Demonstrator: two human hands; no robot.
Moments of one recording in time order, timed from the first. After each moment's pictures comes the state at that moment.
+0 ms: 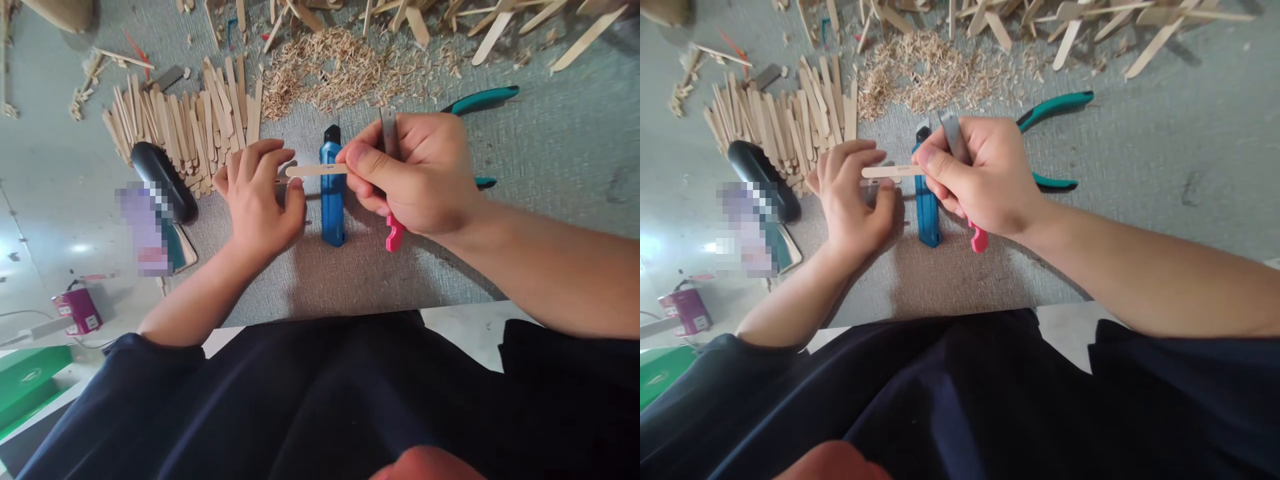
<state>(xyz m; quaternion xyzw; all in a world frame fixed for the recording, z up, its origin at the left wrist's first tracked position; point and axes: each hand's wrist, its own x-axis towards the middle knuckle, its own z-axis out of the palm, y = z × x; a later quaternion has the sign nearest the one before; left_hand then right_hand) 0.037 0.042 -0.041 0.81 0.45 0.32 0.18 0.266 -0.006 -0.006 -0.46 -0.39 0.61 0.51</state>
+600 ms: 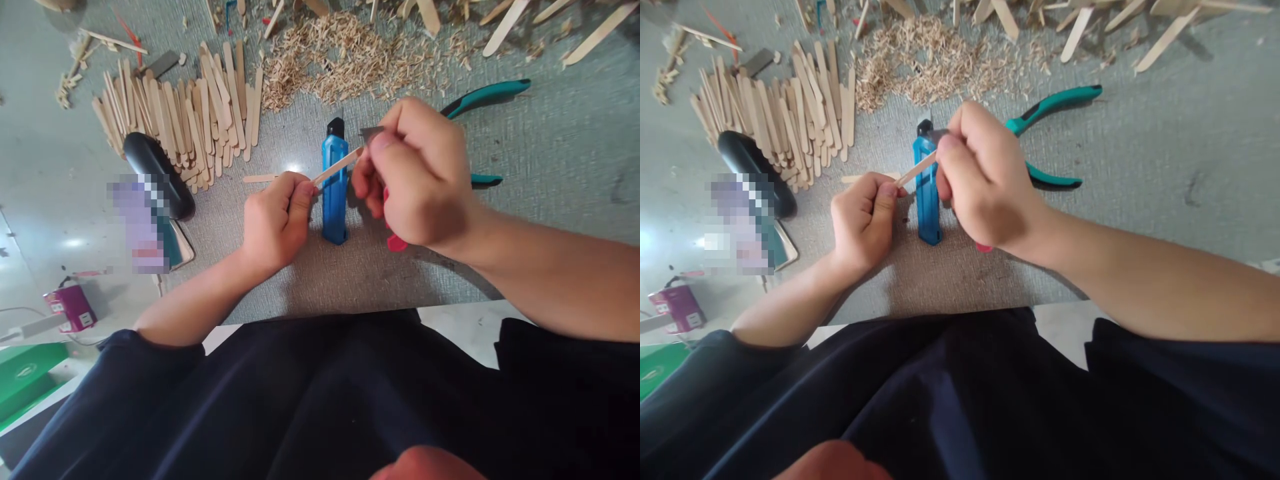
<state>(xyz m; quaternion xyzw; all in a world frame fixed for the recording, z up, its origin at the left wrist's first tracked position) 0.048 0.019 -0.029 0.78 0.40 0.35 0.33 0.262 -0.015 -0.018 -0.55 -0.51 0.43 0.50</state>
